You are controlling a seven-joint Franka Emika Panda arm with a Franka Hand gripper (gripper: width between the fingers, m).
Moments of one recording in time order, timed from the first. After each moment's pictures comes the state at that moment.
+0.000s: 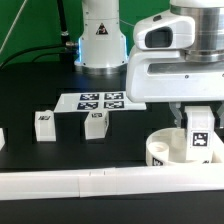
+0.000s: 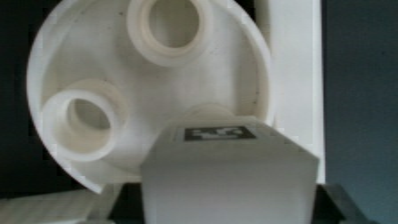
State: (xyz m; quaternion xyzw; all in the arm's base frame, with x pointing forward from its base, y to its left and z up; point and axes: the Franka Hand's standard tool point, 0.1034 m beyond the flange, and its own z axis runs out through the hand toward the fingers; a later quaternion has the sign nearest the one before) arm 0.640 0.108 0.073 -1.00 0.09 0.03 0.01
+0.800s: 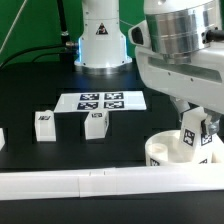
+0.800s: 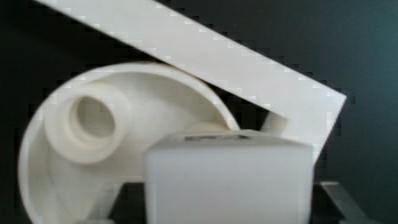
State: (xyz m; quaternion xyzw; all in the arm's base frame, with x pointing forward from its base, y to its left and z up) arm 0.640 0.106 0.074 -0.82 0.56 0.06 0.08
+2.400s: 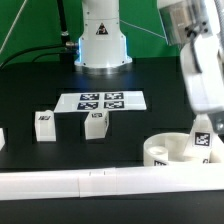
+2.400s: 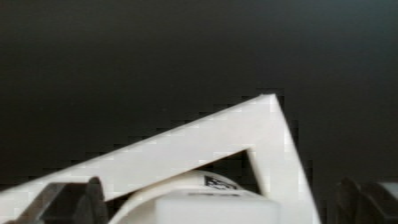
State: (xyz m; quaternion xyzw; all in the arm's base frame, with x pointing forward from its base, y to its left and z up) arm 0.645 0.137 0.100 -0.61 0.78 0.06 0.14
